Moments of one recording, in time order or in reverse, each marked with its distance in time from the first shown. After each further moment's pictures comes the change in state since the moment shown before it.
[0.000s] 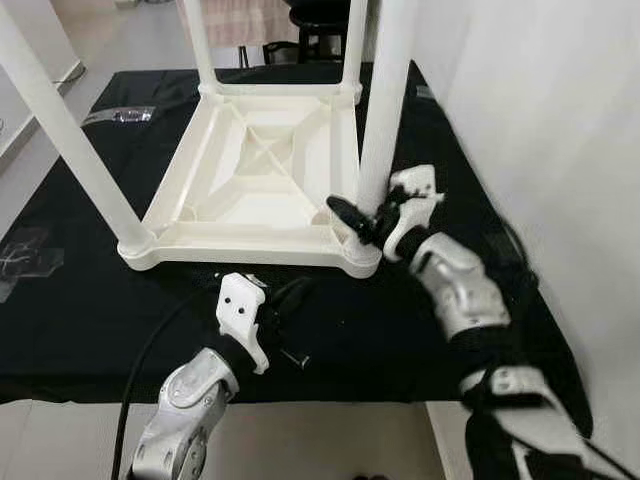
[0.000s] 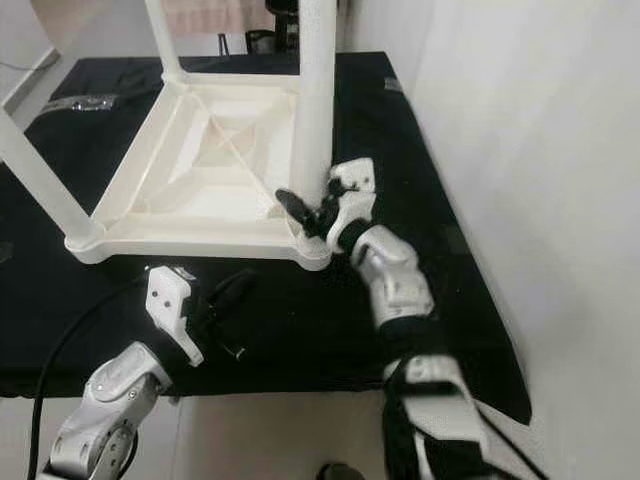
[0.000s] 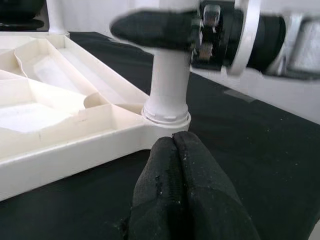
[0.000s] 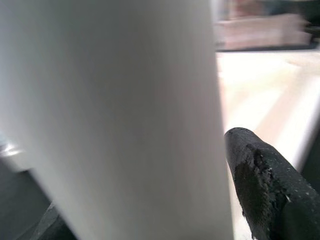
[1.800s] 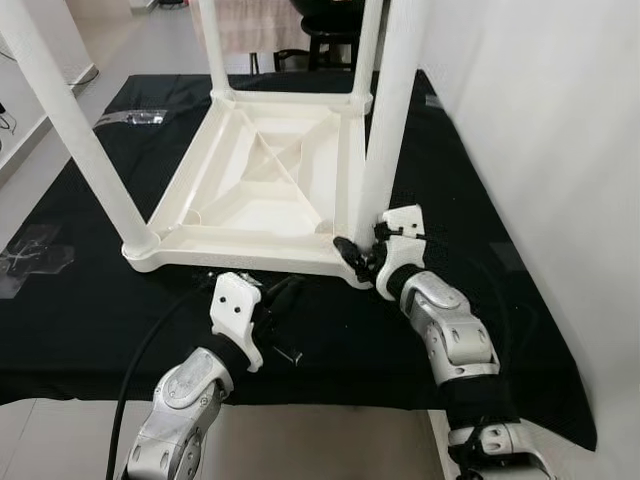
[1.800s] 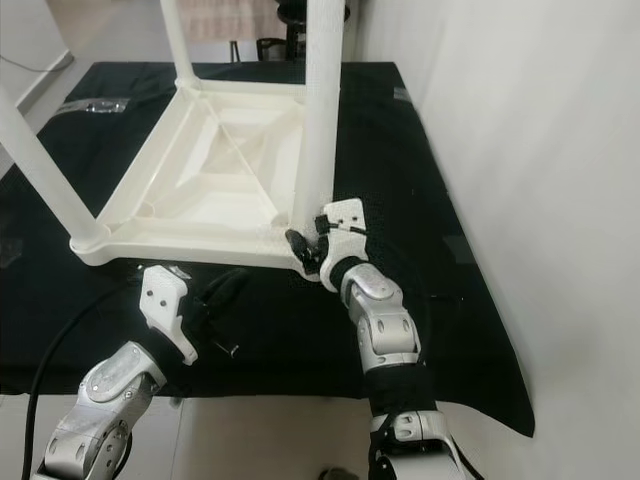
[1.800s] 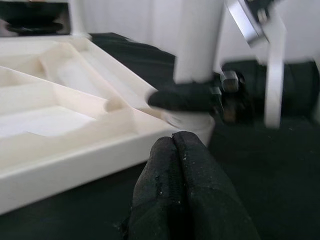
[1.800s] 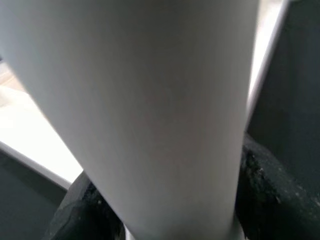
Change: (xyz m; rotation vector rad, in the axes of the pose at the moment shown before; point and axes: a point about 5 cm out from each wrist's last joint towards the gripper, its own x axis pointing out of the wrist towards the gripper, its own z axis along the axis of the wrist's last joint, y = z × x) left arm -0.002 0.005 -0.001 0.036 0.014 0.034; right arm -0.014 0.021 -0.032 0.000 0.168 -0.264
